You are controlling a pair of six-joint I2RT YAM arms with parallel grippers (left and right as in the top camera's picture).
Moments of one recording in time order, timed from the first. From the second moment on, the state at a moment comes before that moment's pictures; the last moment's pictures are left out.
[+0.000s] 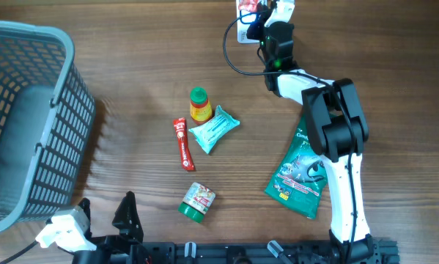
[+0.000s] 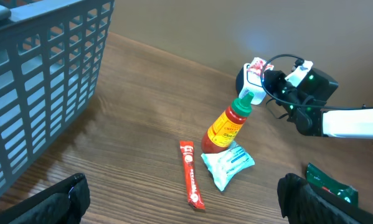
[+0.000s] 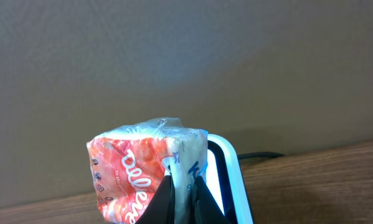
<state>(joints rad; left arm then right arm) 0.01 0.01 0.85 -1.15 0.06 -0.36 0.29 2.49 1.61 0.80 0.13 0.39</state>
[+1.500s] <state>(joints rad) 0.01 0.01 0.85 -1.15 0.06 -0.36 -0.82 2.17 1.63 -0.50 0.23 0.31</state>
